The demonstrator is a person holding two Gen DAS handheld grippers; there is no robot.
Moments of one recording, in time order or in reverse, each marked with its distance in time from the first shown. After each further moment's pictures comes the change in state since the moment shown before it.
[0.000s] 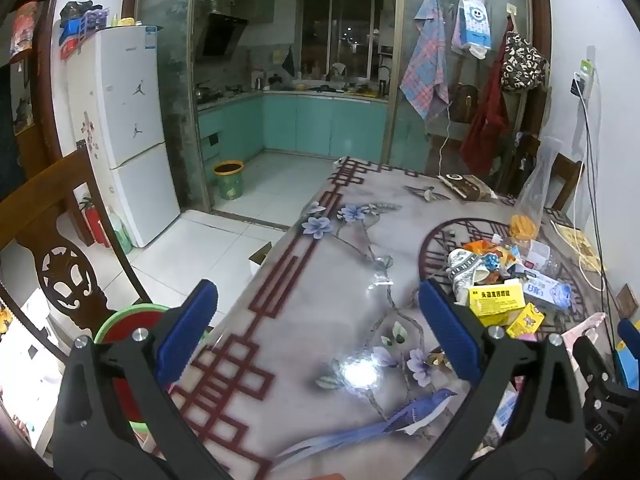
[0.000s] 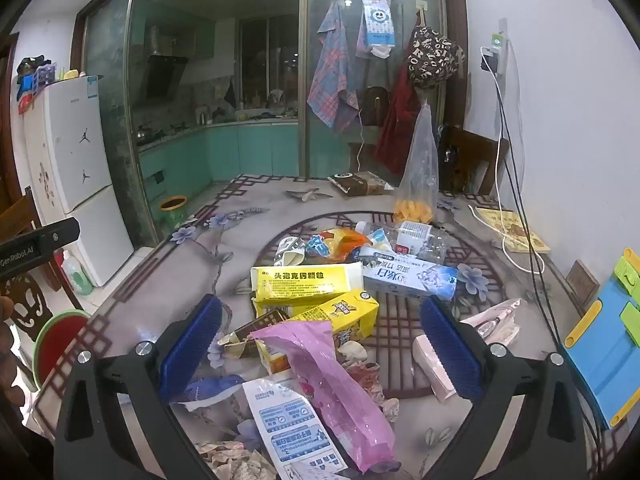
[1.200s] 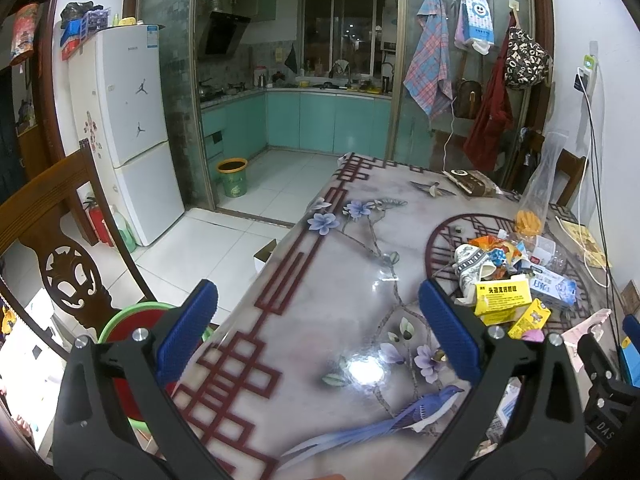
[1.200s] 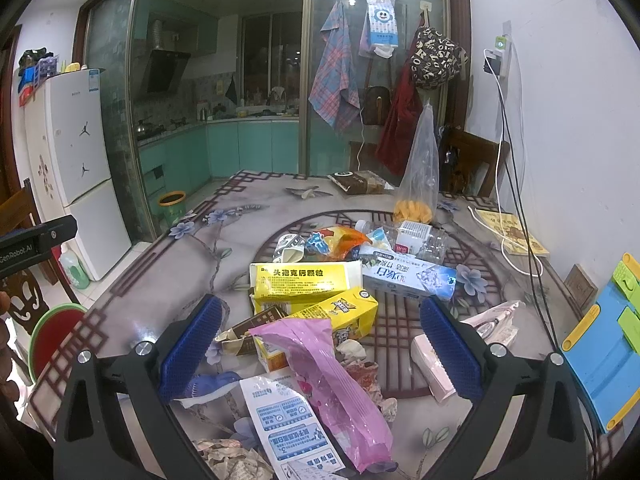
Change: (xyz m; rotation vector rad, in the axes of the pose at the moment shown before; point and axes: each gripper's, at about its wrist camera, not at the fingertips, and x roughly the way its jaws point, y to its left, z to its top) left arm 0.005 0.008 -0.010 -0.003 0.012 0.010; right arm 0.002 0.002 -0.001 -0.012 0.001 -0.007
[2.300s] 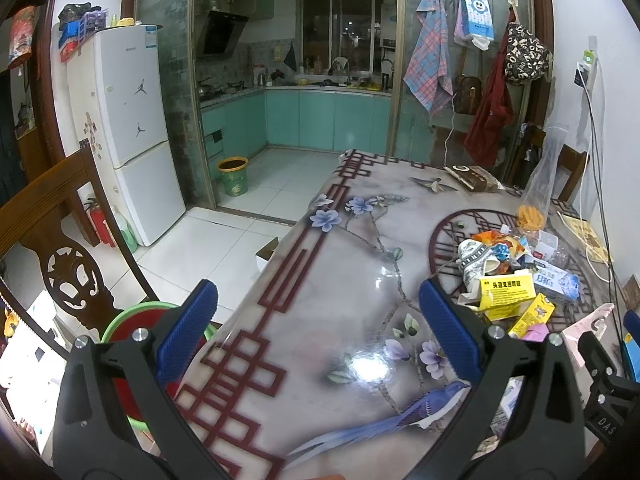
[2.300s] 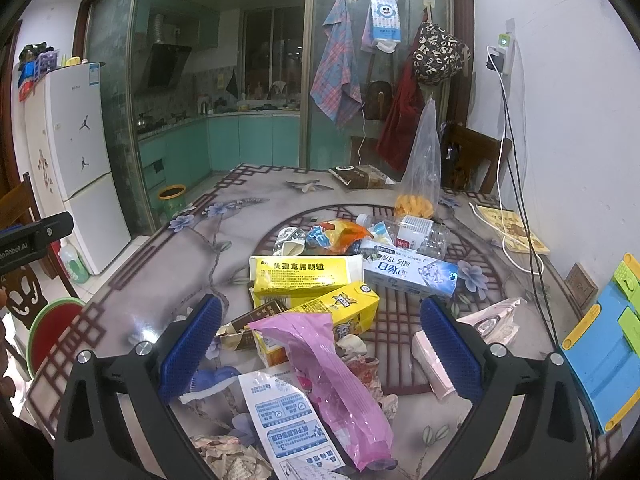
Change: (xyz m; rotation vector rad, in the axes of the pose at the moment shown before) left arm 0.001 -0.002 -0.004 0.010 0.008 0.009; right arm 0.005 0.001 -0.002 -0.006 0.009 -0.003
